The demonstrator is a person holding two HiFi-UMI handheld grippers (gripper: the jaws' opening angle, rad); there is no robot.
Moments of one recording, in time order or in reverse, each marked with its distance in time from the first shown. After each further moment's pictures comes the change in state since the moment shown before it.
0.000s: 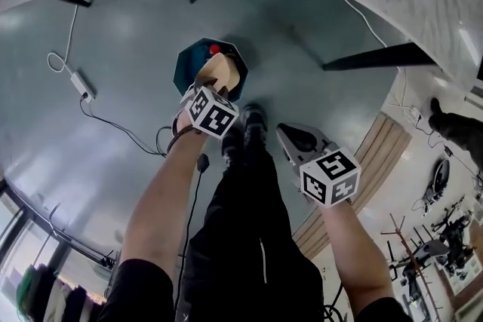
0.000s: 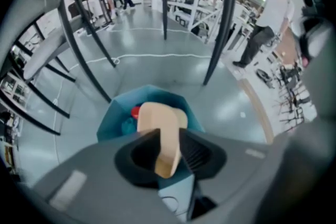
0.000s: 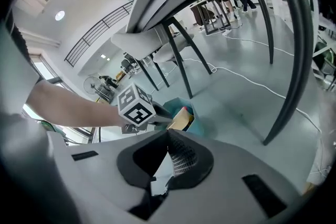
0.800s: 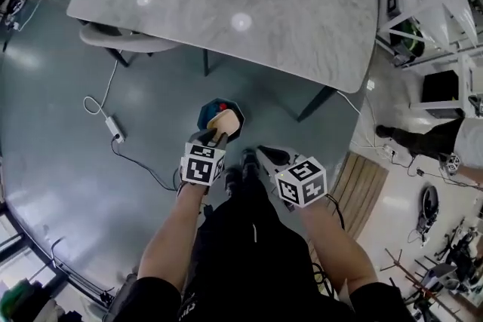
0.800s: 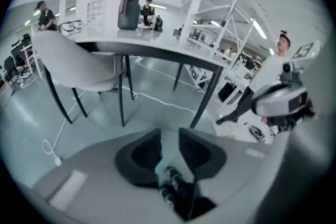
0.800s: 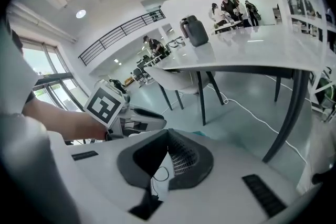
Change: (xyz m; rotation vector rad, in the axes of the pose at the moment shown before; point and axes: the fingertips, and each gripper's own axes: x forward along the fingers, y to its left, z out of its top) left arm -0.307 -0.022 0.070 -0.344 -0.388 -0.009; right arm -0.134 0.150 0.119 -0.138 -0.127 0.014
